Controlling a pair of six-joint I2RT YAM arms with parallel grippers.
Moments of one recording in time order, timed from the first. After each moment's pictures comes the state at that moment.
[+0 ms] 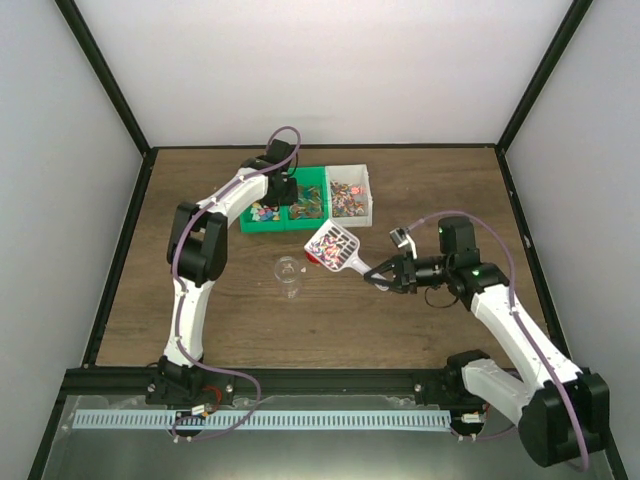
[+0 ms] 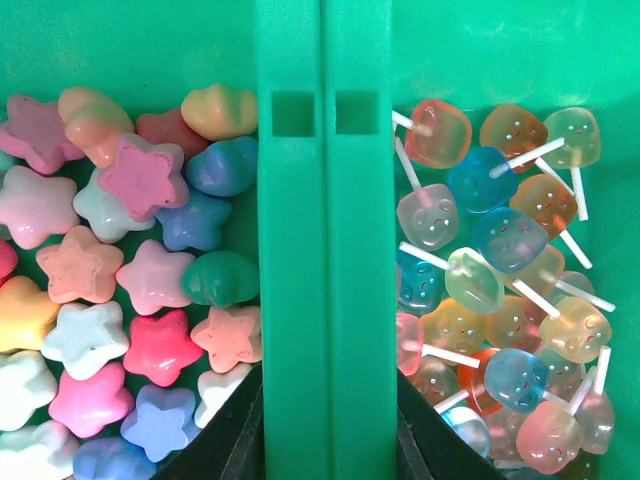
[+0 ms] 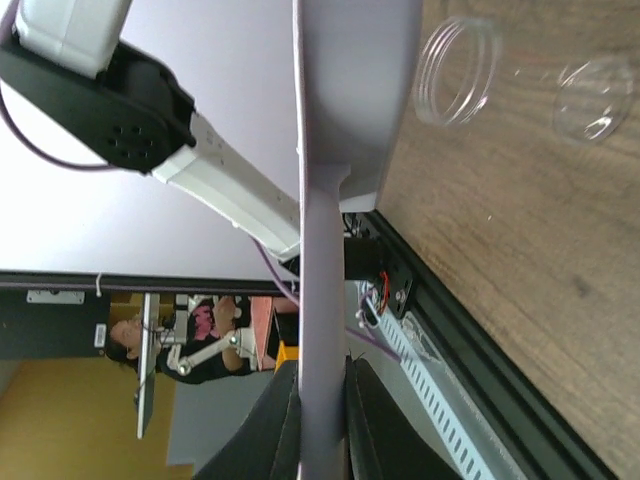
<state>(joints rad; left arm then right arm) -0.38 2.27 1.89 -0.75 -0.05 -0.45 0.22 0.99 0.66 -0.40 -1.25 0.64</state>
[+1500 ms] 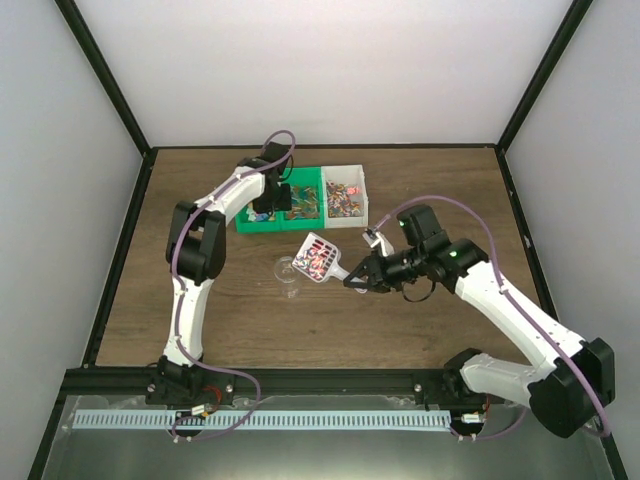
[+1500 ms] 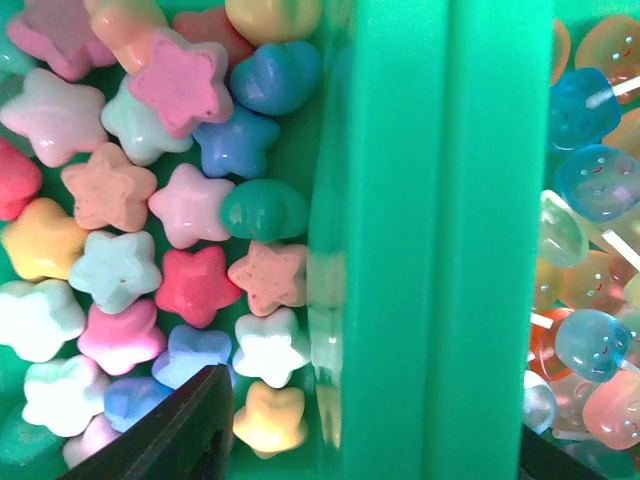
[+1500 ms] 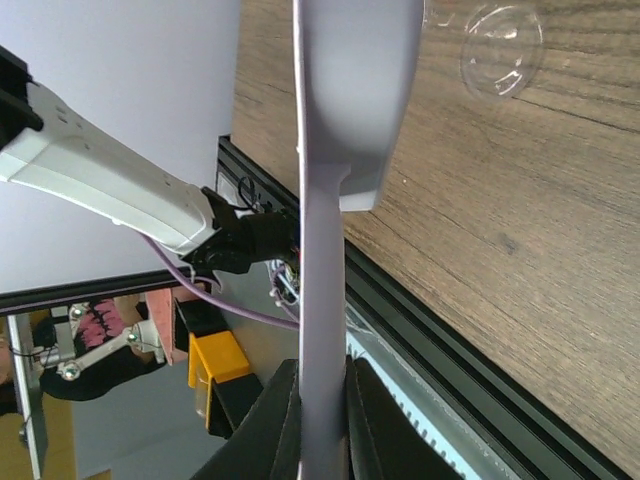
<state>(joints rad) -0.36 2.27 1.90 -0.87 -0.08 -0.45 0.53 1.10 0.93 -0.70 -0.85 0.63</state>
